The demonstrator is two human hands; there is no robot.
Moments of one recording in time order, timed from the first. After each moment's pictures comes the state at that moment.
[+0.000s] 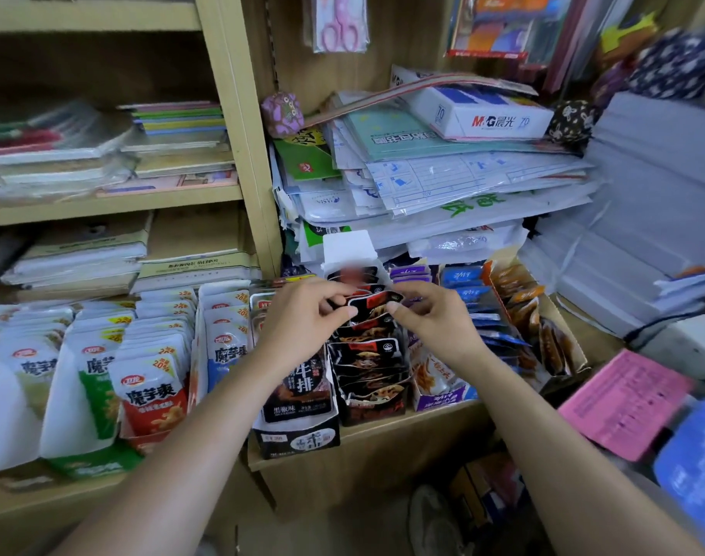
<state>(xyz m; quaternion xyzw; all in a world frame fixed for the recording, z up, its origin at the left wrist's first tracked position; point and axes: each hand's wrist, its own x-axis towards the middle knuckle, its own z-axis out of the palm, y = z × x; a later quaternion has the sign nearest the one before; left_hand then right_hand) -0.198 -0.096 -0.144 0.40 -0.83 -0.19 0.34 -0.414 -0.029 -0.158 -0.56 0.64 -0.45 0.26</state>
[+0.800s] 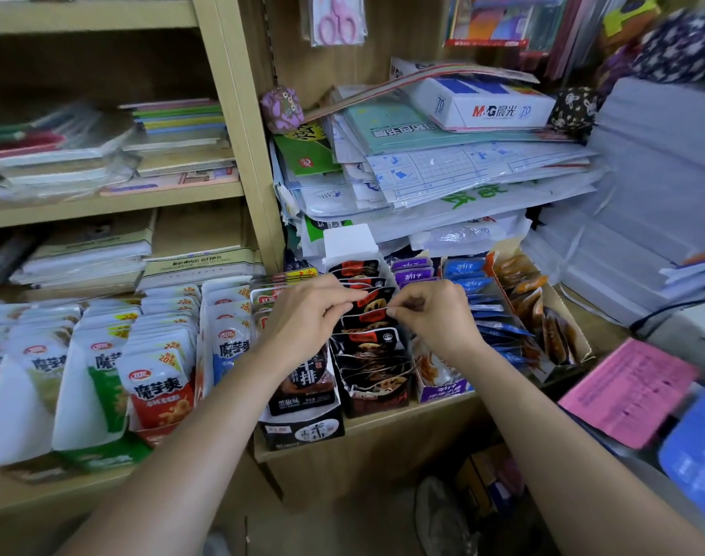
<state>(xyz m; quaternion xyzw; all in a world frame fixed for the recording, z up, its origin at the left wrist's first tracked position) -0.193 -0.101 -0.154 0.32 -0.88 -0.11 0.33 -0.407 -0.032 -0.162 -0.62 0.64 -0.42 0.14</state>
